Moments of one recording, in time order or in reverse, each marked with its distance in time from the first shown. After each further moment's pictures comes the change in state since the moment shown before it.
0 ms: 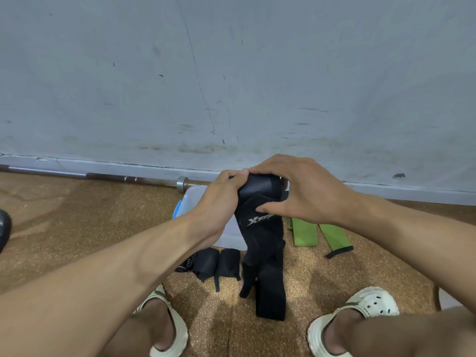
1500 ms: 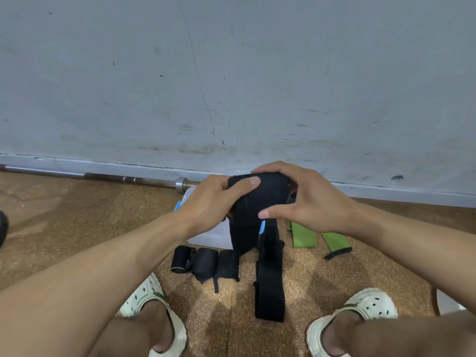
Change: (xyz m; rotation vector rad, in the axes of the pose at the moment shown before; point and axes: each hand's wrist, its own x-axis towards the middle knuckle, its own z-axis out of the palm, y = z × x) left_hand -0.006 0.012 -0.028 0.506 -0.225 0.253; right_hand -0.013 0.000 0.005 0.477 -0.033 0.251
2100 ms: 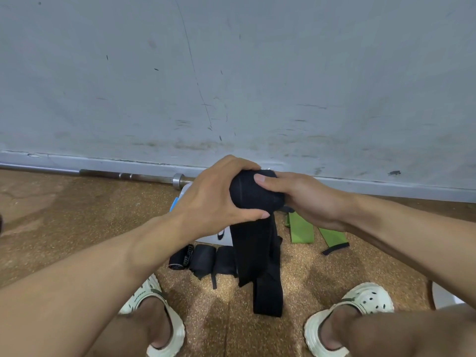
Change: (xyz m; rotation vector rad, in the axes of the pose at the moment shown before) left_hand 0.000 -0.008 0.002 0.419 0.145 0.381; right_hand 0.009 -0.004 0.009 0.557 -0.213 0.331
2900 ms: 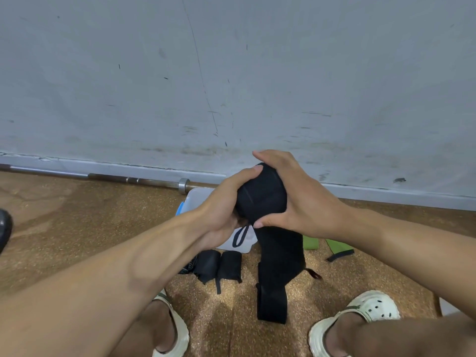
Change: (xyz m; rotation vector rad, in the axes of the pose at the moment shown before) left_hand 0.006 0.022 0.009 -1.142 -0.138 -0.727; right_hand -0.001 0.005 0.002 -0.875 0.237 -0.466
